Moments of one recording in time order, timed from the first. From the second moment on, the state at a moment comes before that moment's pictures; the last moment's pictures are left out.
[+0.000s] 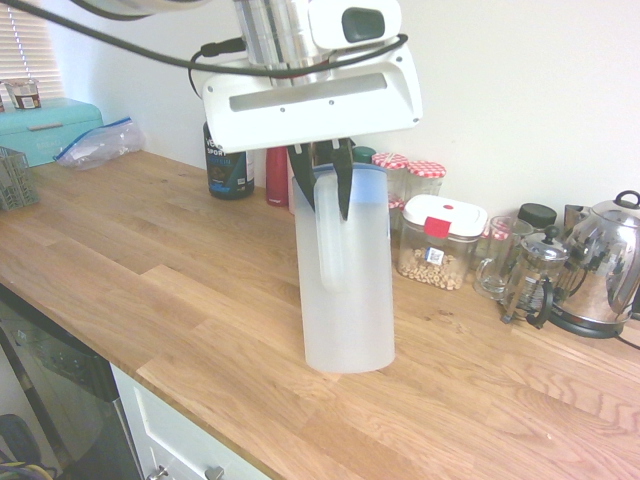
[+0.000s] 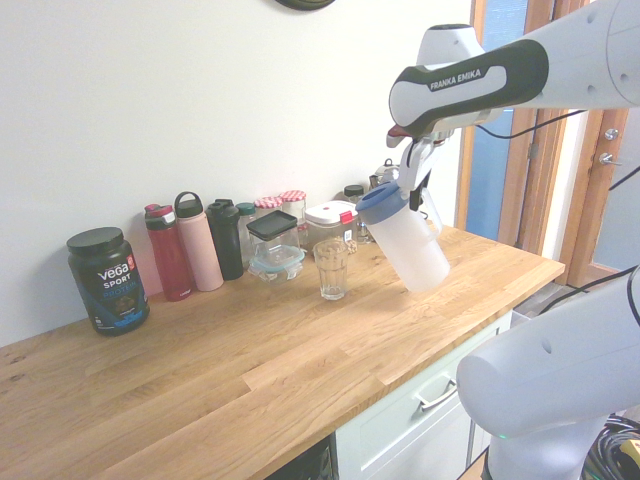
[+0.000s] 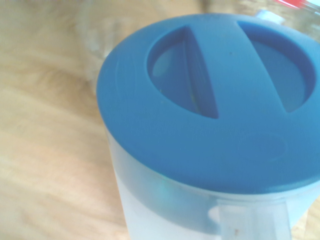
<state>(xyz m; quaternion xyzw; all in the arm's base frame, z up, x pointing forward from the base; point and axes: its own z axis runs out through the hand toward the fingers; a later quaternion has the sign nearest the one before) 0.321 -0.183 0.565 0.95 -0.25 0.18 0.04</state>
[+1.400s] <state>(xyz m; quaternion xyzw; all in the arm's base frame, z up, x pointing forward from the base) 0.280 0.104 0.571 0.87 -0.29 0.41 -0.06</state>
